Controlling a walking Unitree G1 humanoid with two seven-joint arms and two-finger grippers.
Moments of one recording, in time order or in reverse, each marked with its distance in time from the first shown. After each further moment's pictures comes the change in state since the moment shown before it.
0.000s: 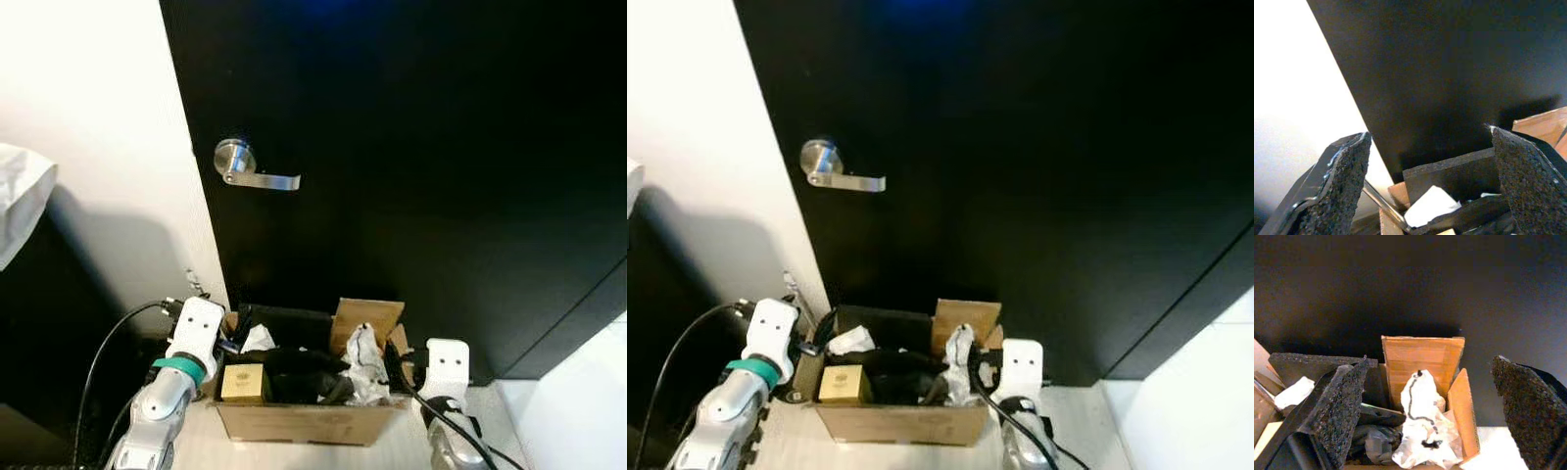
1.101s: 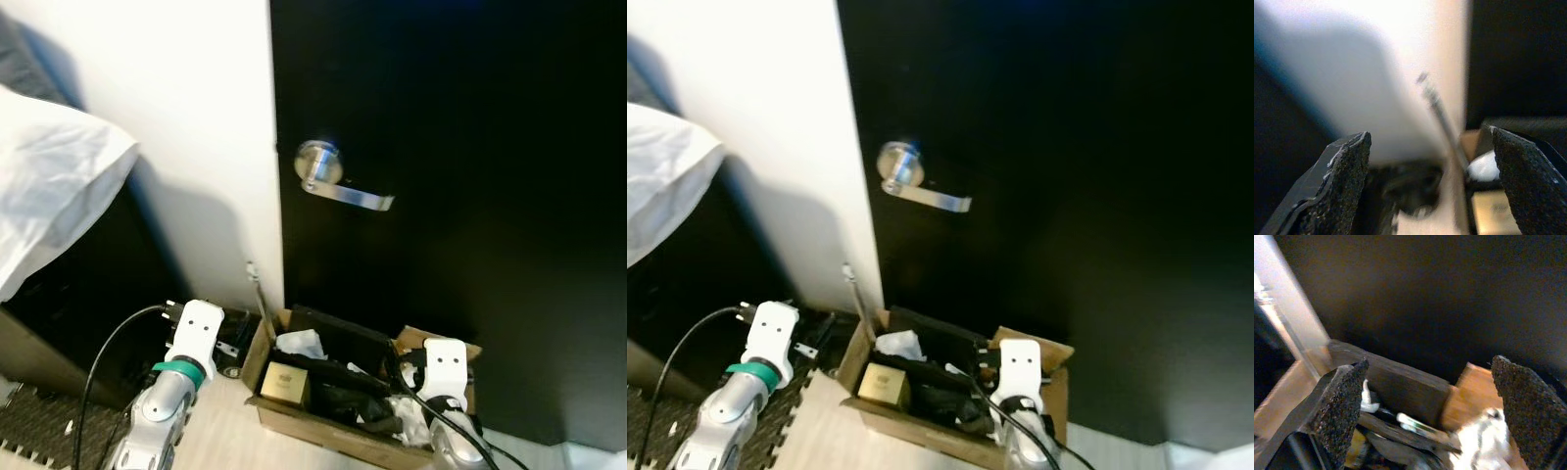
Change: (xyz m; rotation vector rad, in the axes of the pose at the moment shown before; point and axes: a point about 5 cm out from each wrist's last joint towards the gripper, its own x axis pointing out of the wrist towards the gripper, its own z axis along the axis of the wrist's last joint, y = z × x) left arm -0.007 0.005 -0.017 0.022 0.118 0.040; right arm 0.005 0.001 0.002 -0.062 0.015 0.036
